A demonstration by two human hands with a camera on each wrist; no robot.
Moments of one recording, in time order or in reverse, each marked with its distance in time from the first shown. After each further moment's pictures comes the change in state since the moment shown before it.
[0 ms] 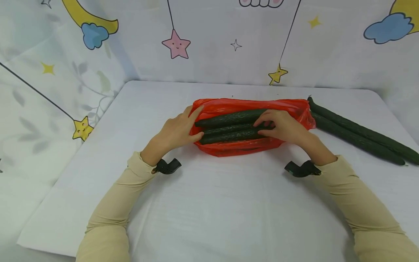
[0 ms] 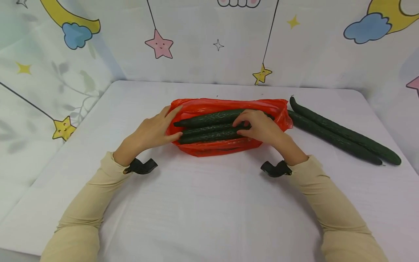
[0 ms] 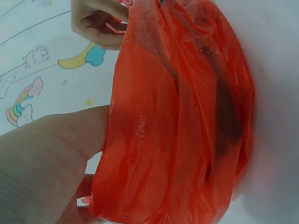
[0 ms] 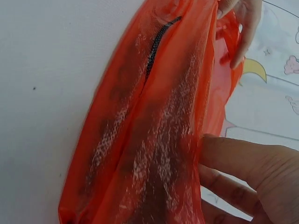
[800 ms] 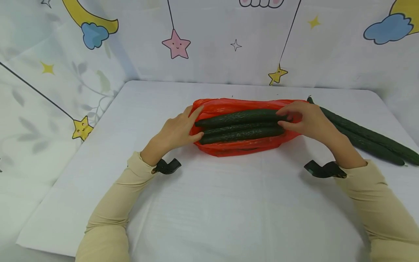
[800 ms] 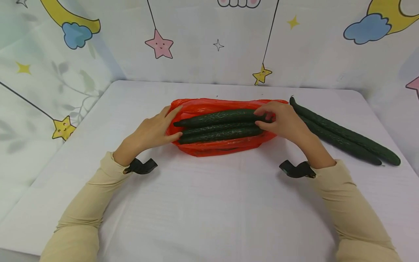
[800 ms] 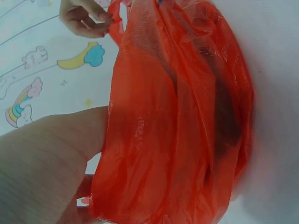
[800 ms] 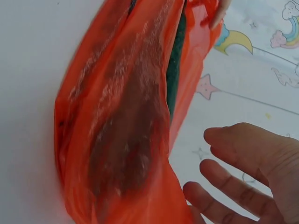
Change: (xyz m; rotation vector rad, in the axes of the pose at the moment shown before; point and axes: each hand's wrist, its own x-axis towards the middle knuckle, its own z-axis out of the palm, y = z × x) left_hand 0.001 -0.001 0.002 0.008 0.001 -0.003; right_hand -0.033 0.018 -0.031 -0.074 0.233 0.012
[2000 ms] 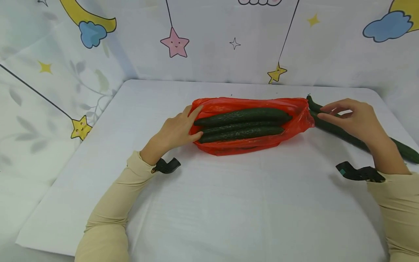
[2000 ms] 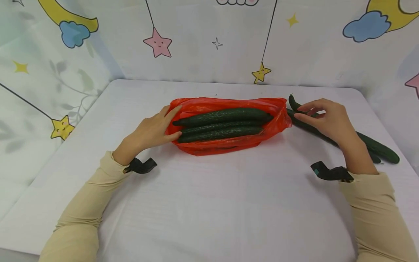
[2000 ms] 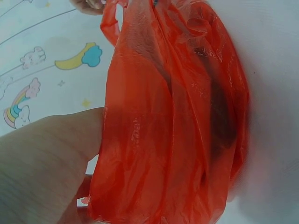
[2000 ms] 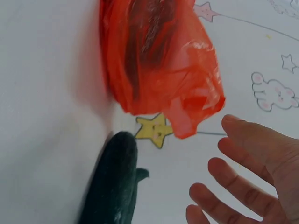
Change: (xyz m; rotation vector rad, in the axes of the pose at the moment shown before) left_hand 0.001 -0.001 0.003 0.010 -0.006 0.000; right_hand -0.053 0.064 -0.047 0.075 0.126 0.426
